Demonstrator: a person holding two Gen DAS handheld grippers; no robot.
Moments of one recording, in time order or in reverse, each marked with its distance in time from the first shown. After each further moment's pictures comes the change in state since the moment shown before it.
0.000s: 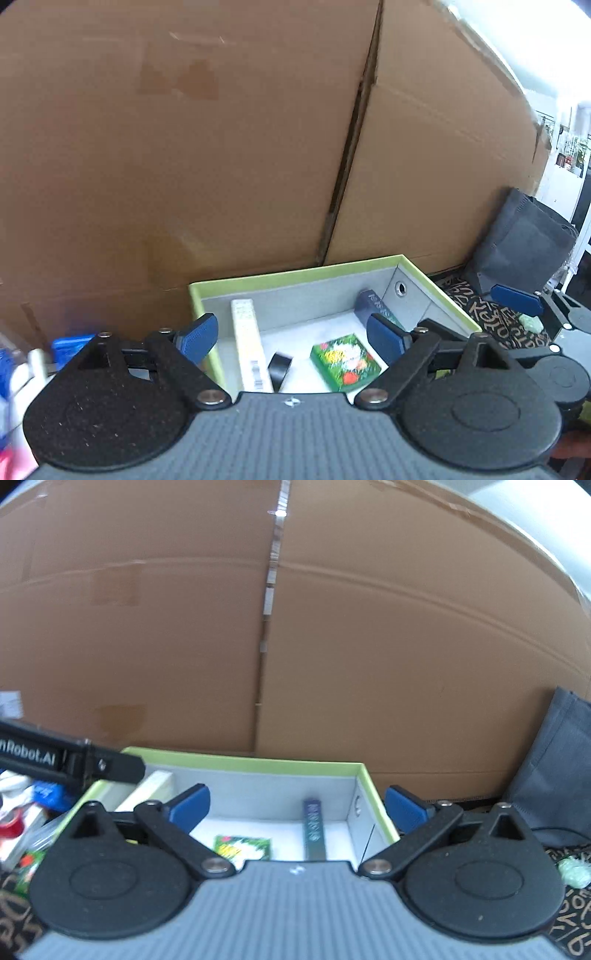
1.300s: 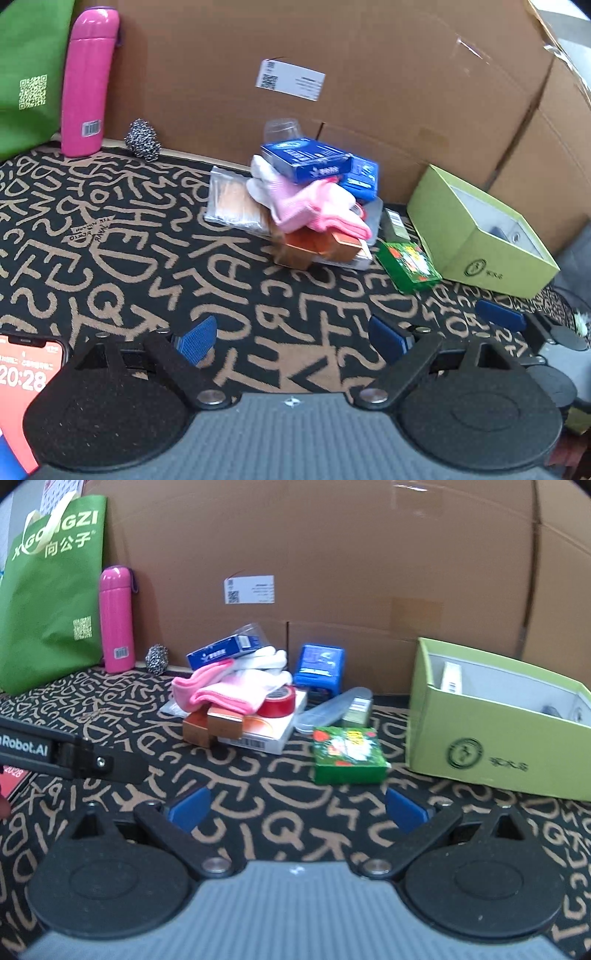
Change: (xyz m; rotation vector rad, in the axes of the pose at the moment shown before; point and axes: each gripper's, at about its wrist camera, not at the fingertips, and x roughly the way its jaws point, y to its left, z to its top) left arm -0.160 0.144 -0.162 -0.367 0.112 0.276; right arm -0.096 0.198 -0.085 -0.119 0.180 0.418
